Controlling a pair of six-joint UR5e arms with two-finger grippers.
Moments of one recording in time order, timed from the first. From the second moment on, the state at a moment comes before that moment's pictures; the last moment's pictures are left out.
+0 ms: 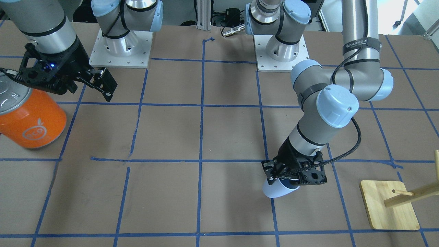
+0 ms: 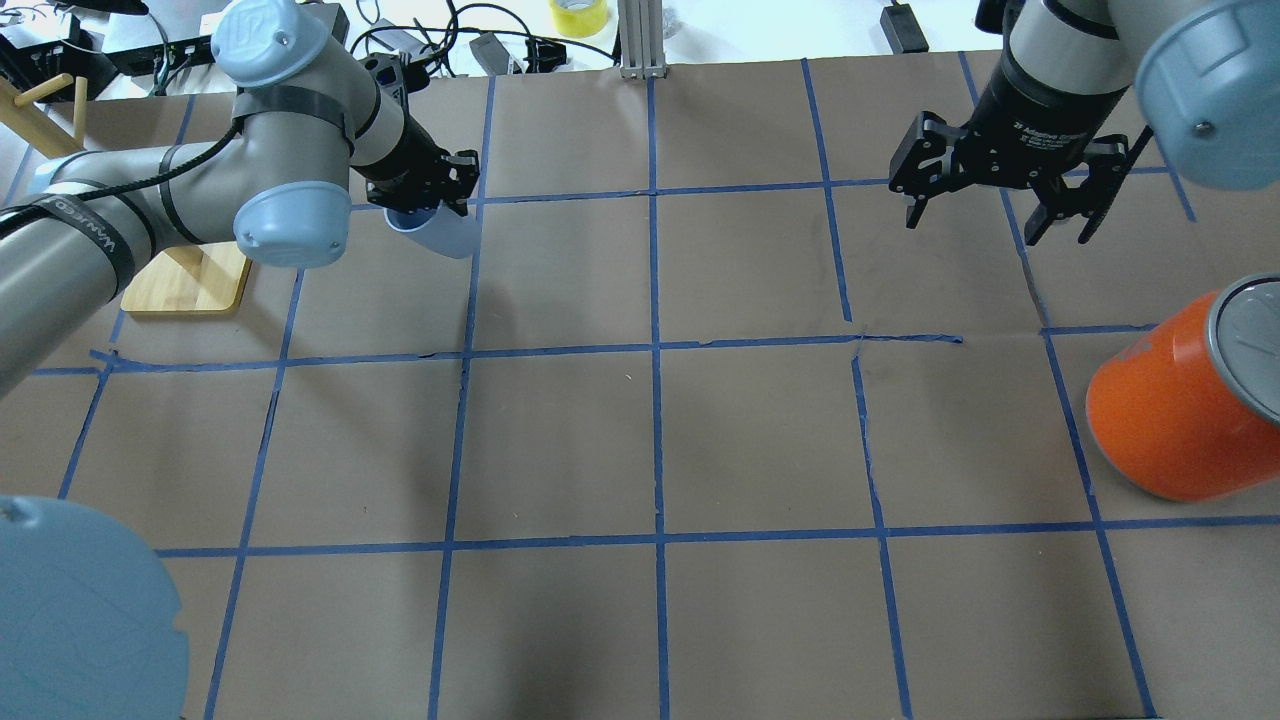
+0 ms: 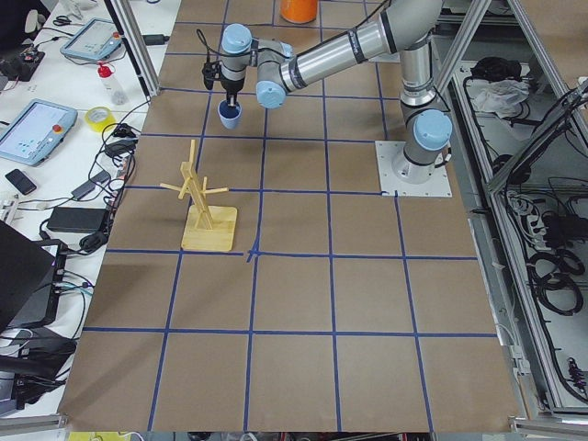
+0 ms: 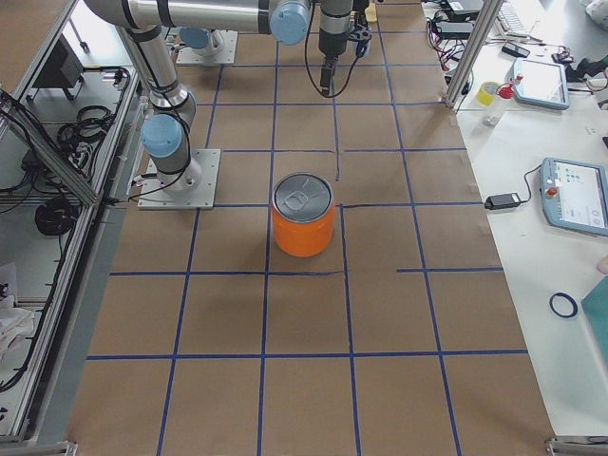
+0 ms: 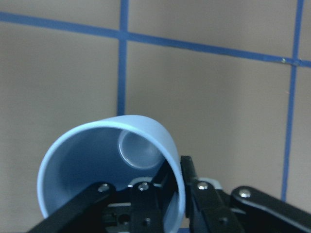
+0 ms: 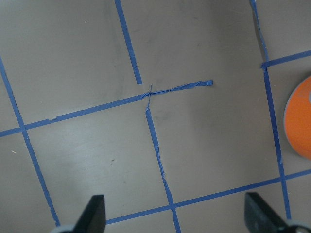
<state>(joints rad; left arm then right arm) -1.53 -1.98 -1.63 -0.86 1.47 -0.07 1.52 -1.56 1.60 -1.60 -1.58 0.20</state>
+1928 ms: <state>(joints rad) -1.48 -1.97 -1.59 -0.93 1.55 -0.05 1.52 -1.56 1.61 -1.60 -1.58 0.20</state>
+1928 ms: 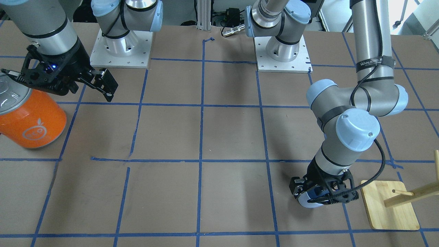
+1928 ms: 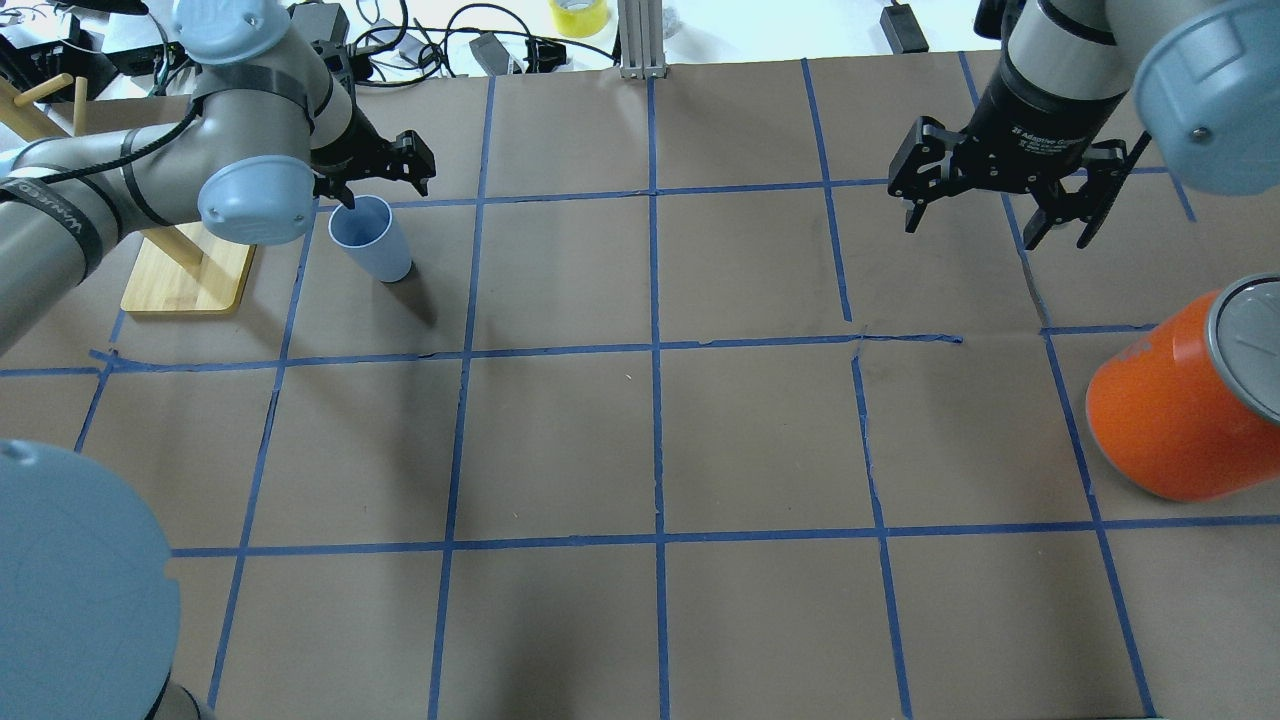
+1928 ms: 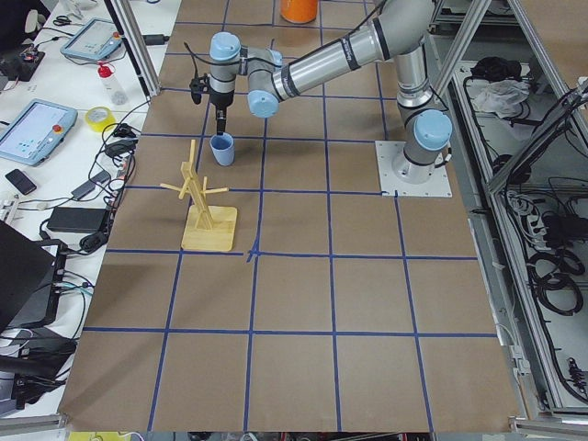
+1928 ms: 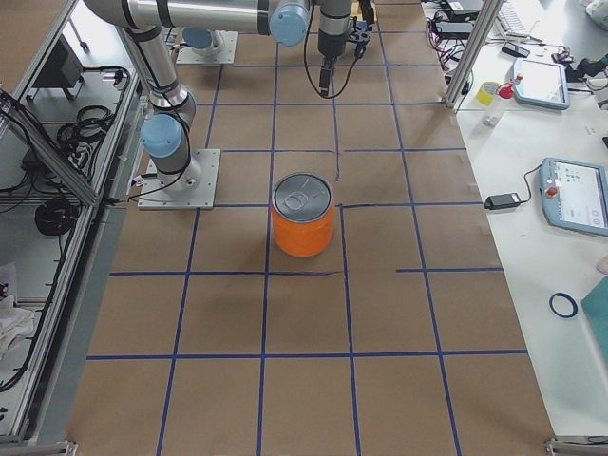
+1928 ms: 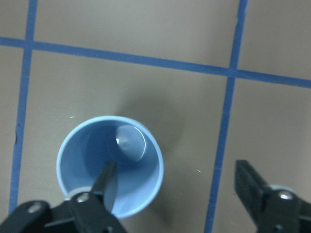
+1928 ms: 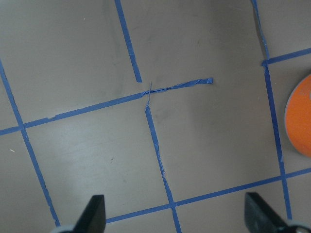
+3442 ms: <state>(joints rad) -1.60 -1.54 -1.62 -1.54 1.53 -0.11 1.52 -1.56 1.60 -1.60 -1.58 0.20</state>
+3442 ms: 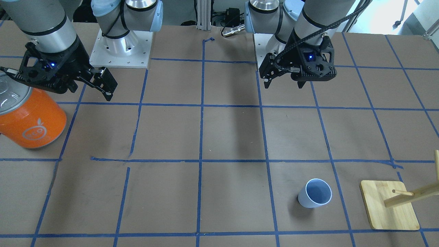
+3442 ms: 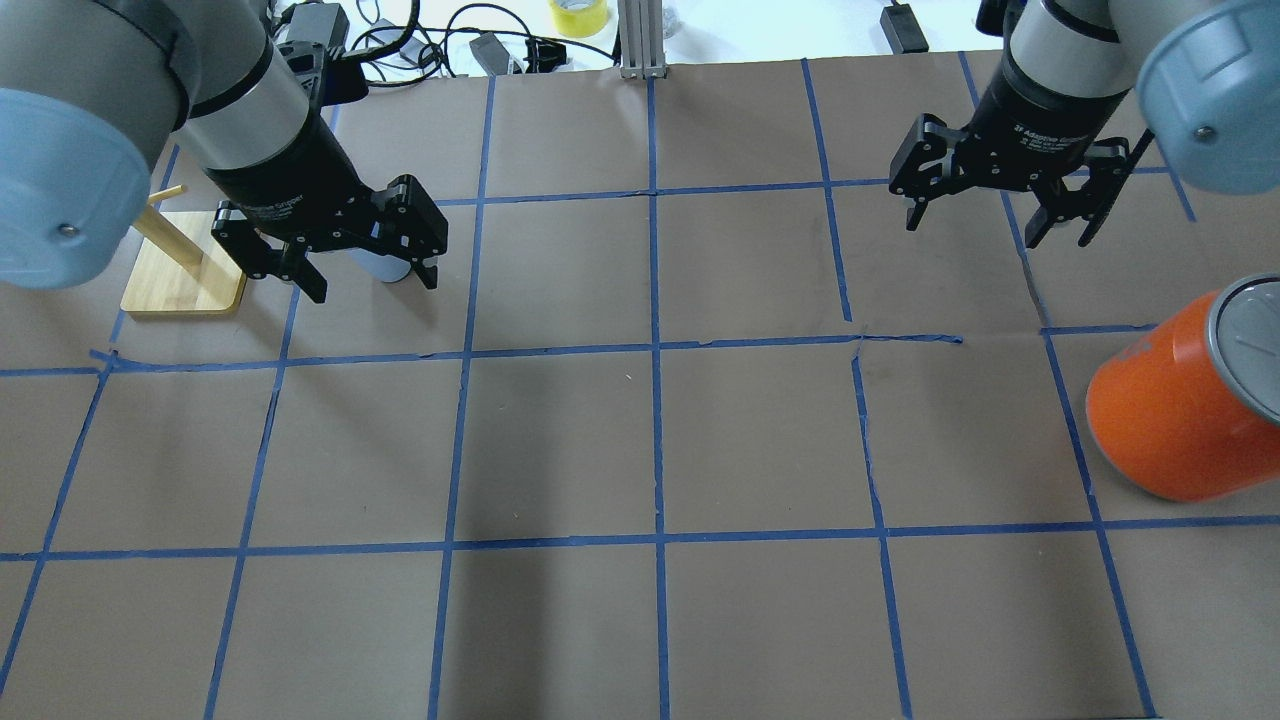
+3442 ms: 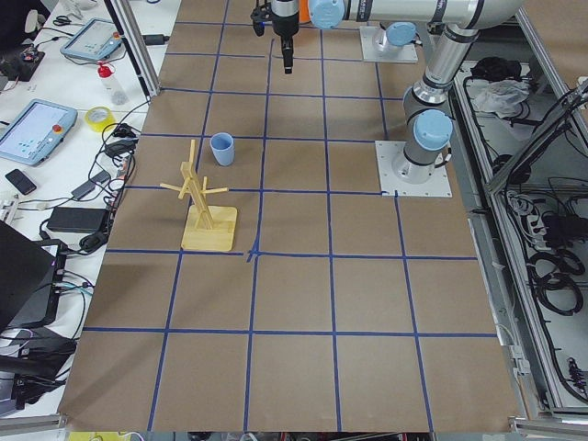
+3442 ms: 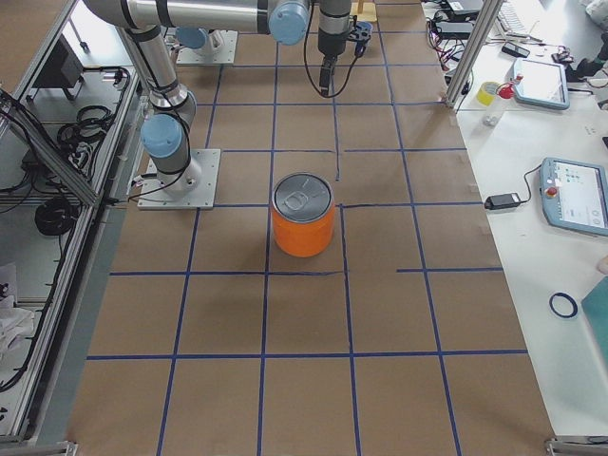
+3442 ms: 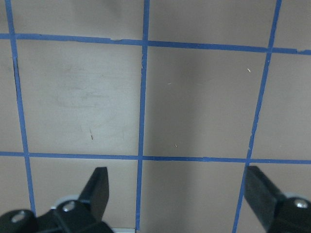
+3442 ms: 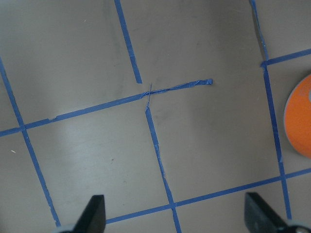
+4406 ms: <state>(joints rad) -1.60 -1.54 -1.63 -1.46 1.58 -0.10 1.52 -1.56 1.60 -1.60 -1.58 0.20</state>
